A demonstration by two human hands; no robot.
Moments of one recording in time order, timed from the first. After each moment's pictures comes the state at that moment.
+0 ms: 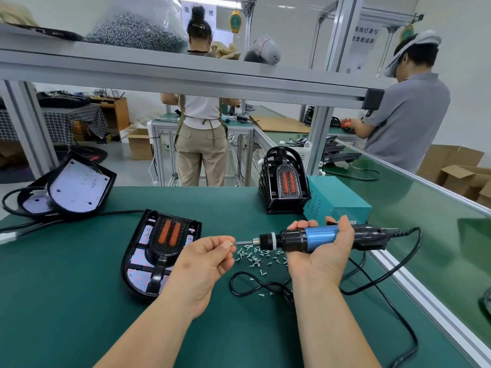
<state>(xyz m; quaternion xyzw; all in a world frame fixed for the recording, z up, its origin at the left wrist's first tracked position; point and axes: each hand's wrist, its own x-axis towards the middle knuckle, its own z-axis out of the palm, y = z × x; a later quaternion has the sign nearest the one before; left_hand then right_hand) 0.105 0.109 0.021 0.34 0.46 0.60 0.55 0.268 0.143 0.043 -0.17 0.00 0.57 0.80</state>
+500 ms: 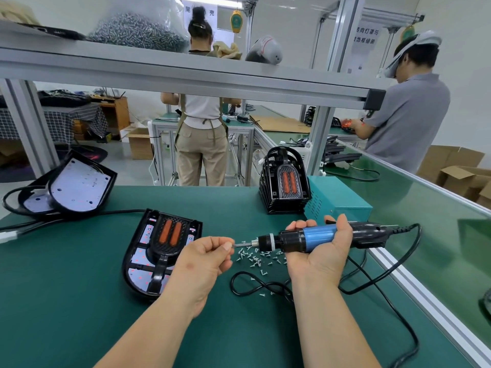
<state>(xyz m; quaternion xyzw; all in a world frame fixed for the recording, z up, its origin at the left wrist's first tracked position) 0.099 0.113 0.012 0.37 0.50 0.59 0.51 0.265 0.144 0.042 -0.17 -0.03 0.57 0.80</state>
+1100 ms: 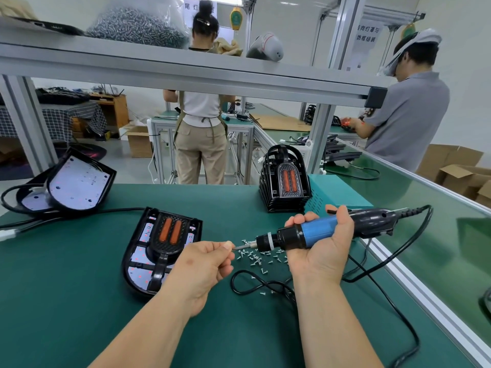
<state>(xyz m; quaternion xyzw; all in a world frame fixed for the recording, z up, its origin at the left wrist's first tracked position) 0.099 0.112 0.015 0.34 0.52 0.55 0.55 0.261 0.140 0.047 -0.15 -0.12 0.55 0.81</state>
